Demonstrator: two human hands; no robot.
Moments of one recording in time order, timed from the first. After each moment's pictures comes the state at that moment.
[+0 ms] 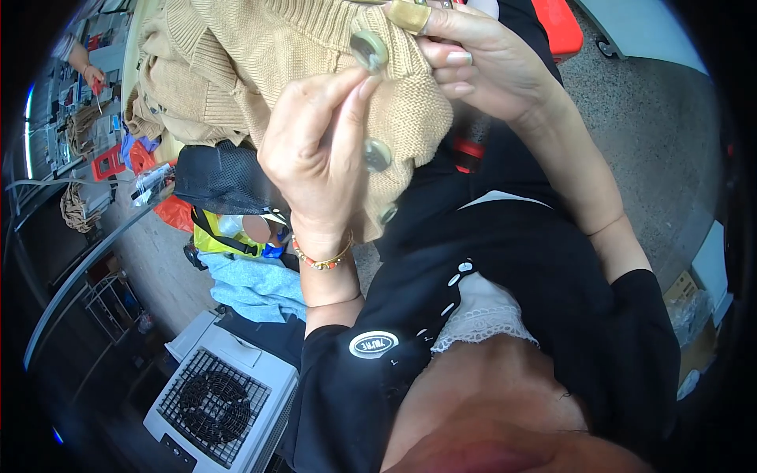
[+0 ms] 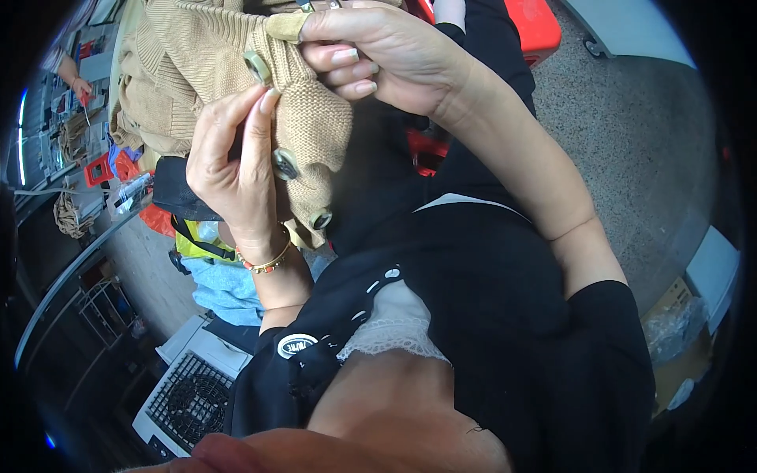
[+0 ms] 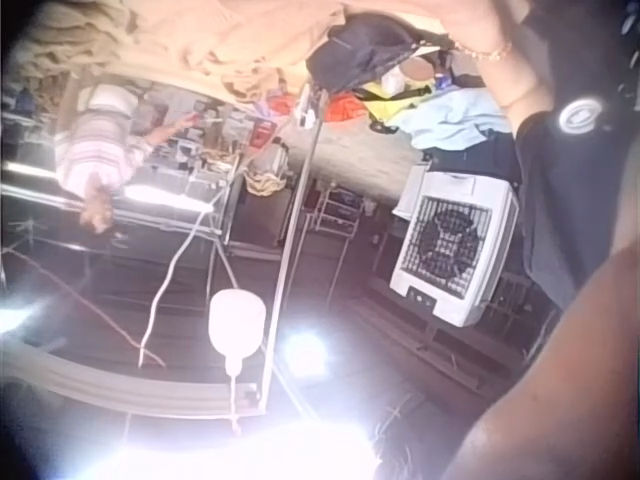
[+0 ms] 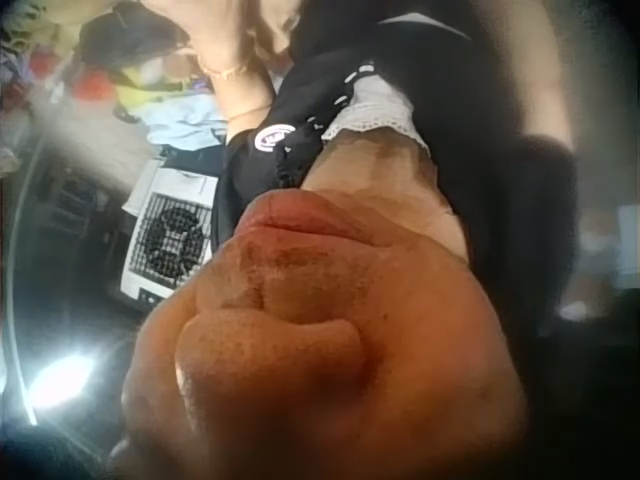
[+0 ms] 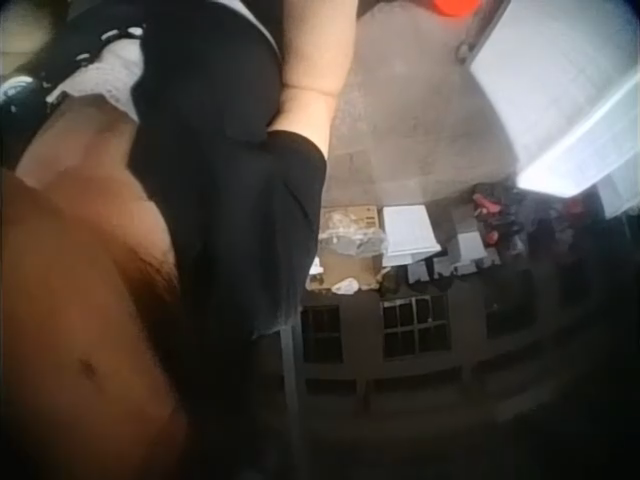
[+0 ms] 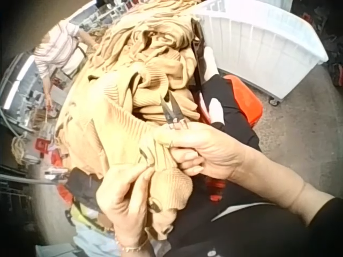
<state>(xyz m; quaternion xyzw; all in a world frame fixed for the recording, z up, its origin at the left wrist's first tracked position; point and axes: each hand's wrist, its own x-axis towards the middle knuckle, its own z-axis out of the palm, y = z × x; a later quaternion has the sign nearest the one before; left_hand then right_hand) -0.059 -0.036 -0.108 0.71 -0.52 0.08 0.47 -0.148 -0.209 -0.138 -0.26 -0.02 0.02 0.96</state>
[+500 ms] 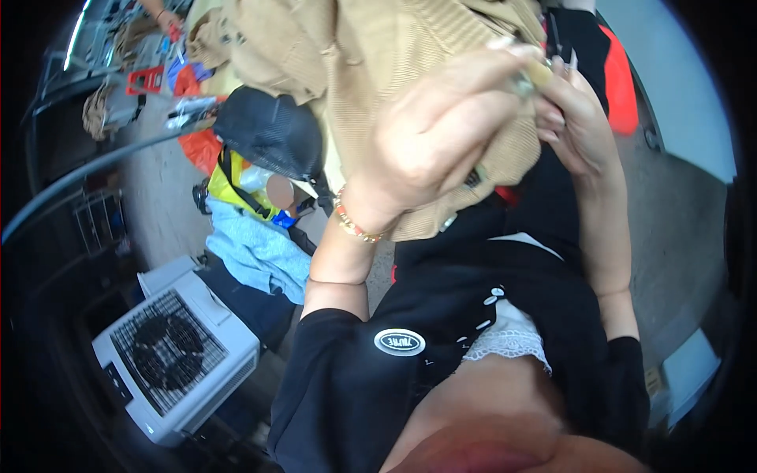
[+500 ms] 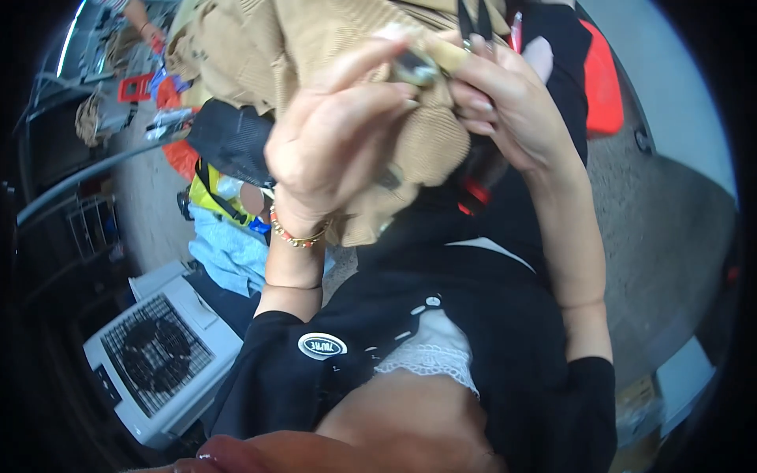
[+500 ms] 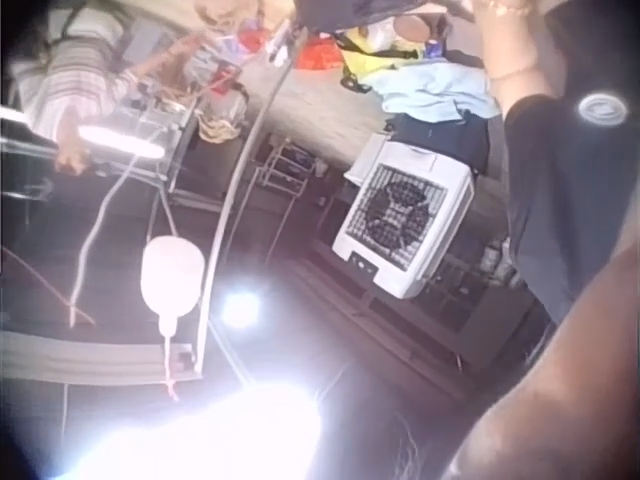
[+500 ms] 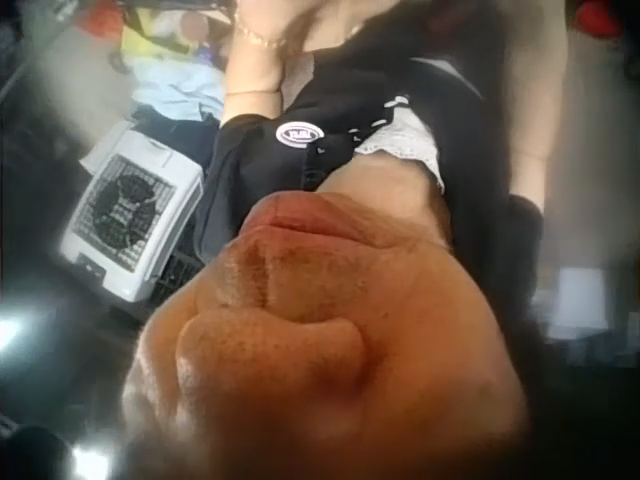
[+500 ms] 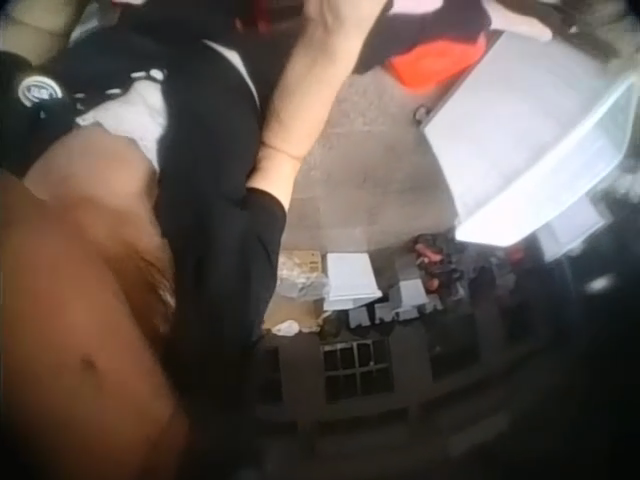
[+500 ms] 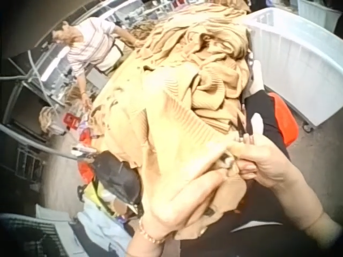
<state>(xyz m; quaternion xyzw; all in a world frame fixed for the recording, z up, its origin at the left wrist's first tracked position) -0.046 -0.049 -0.092 0.60 -0.64 0.15 0.45 -0.156 -0.208 -0.128 -0.41 0.12 -0.05 0.90</state>
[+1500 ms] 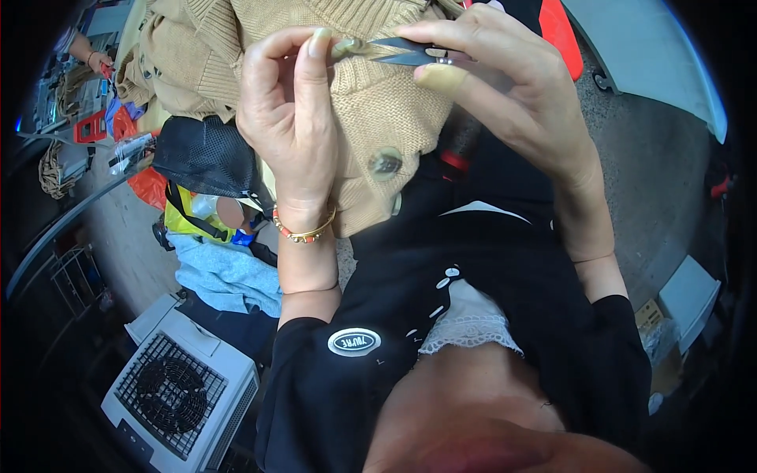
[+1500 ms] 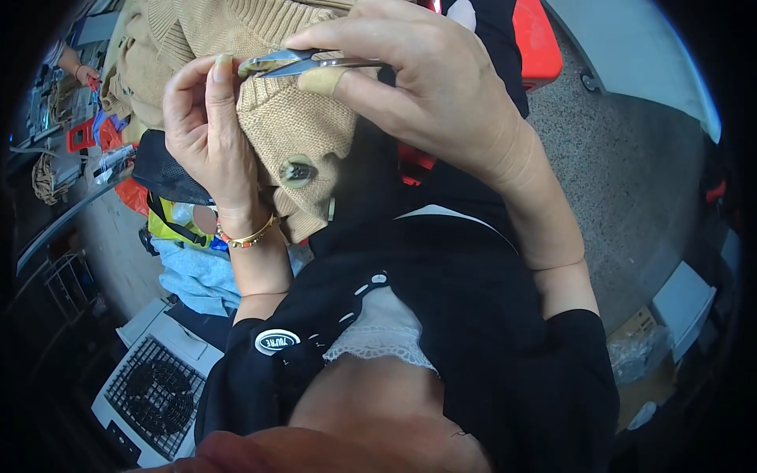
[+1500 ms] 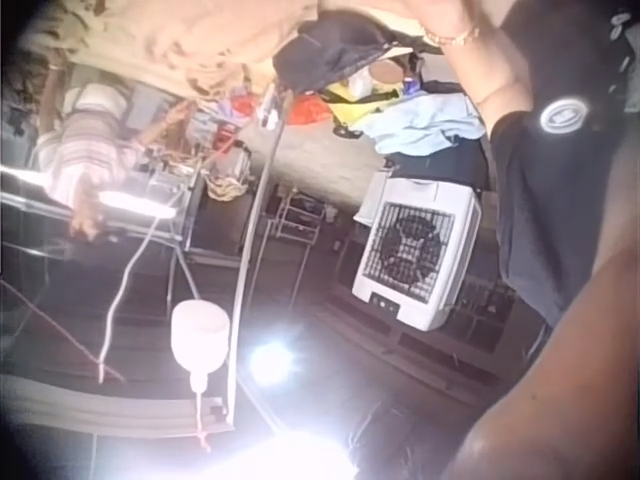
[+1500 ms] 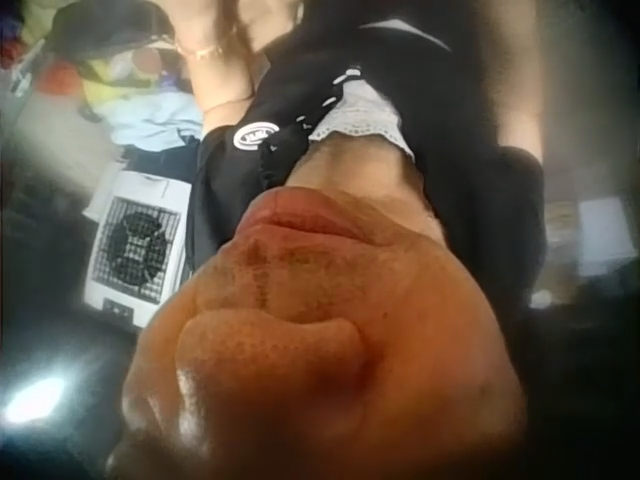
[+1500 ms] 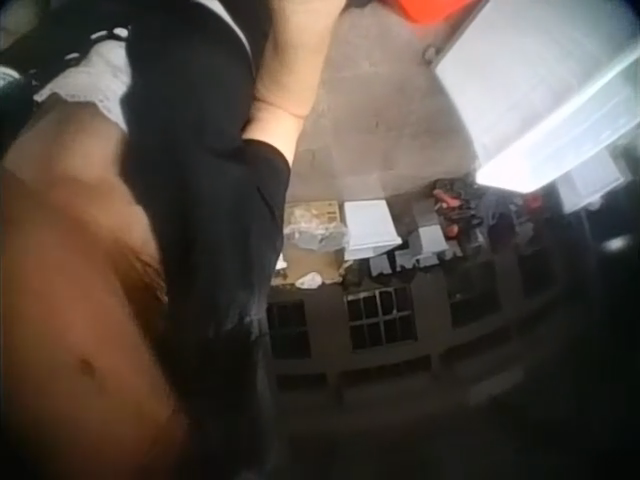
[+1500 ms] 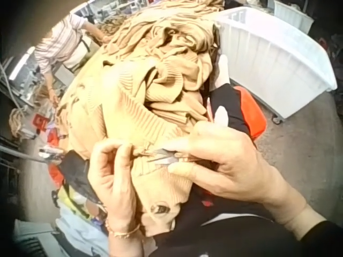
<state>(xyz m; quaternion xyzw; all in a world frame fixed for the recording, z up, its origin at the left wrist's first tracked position) -0.050 -0.044 -0.117 0.64 -0.35 0.01 0.68 -0.177 -0.199 -0.066 -0.87 0.02 -0.24 0.43</state>
